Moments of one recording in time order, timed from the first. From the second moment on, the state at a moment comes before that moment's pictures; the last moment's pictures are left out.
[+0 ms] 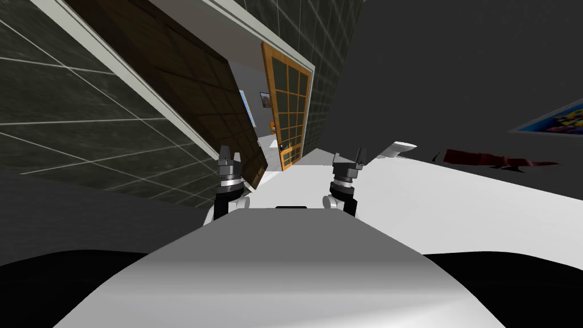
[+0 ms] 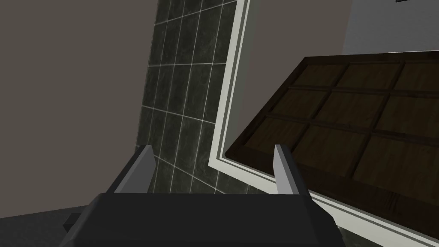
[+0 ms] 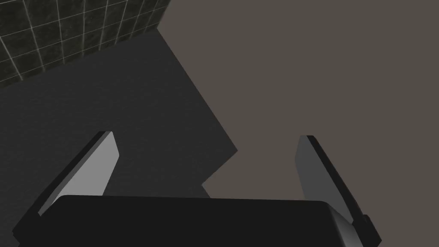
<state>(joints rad) 0.48 0.02 0.05 -2.26 -0.12 -0.60 -0.03</state>
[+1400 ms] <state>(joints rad) 0.38 -0.06 0.06 -1.98 -0.20 -0.65 -0.23</state>
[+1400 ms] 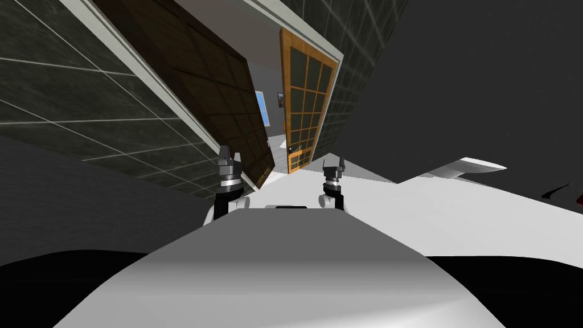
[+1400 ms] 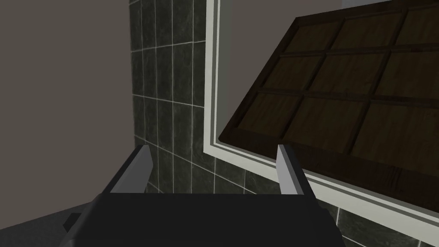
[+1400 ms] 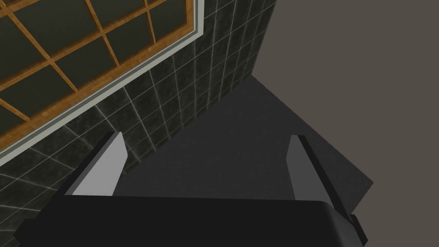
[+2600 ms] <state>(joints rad) 0.28 -0.09 0.08 -1.70 -0.28 -0.71 -0.42</state>
